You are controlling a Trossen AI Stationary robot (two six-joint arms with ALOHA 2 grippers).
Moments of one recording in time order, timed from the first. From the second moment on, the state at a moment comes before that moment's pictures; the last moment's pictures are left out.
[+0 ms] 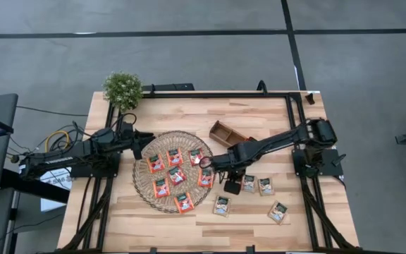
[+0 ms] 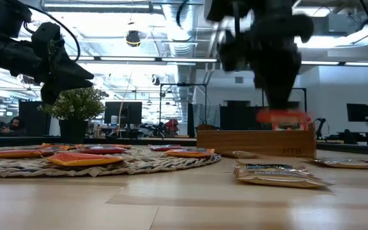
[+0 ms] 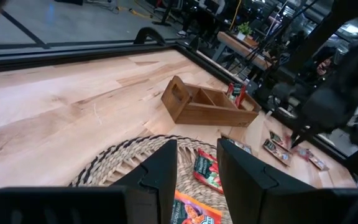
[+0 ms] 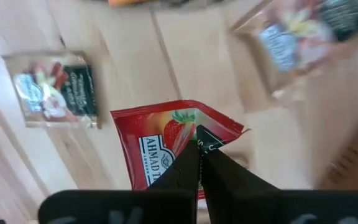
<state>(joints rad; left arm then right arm) 0.27 0.15 0.06 -0.05 -0.10 -0.51 0.18 1.83 1.36 -1.01 -0.10 0.45</state>
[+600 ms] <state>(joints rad) 0.27 0.15 0.06 -0.05 -0.10 -0.51 0.21 1.74 1.40 -1.51 0.39 1.06</state>
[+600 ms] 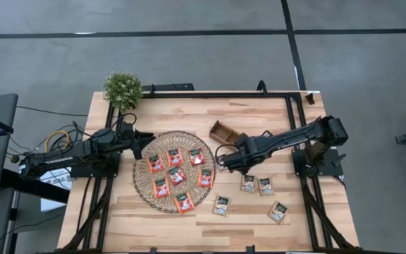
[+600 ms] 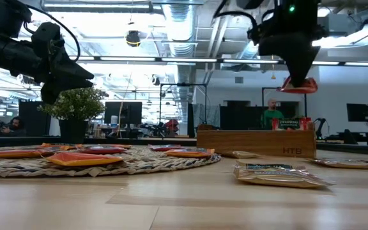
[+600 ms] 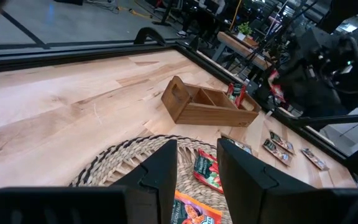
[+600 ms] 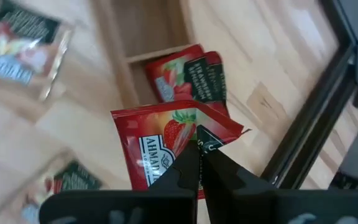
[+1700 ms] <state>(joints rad) 0.27 0.15 0.06 -0.05 -0.11 -0.51 0.19 2.00 1.42 -1.55 0.70 0.97</state>
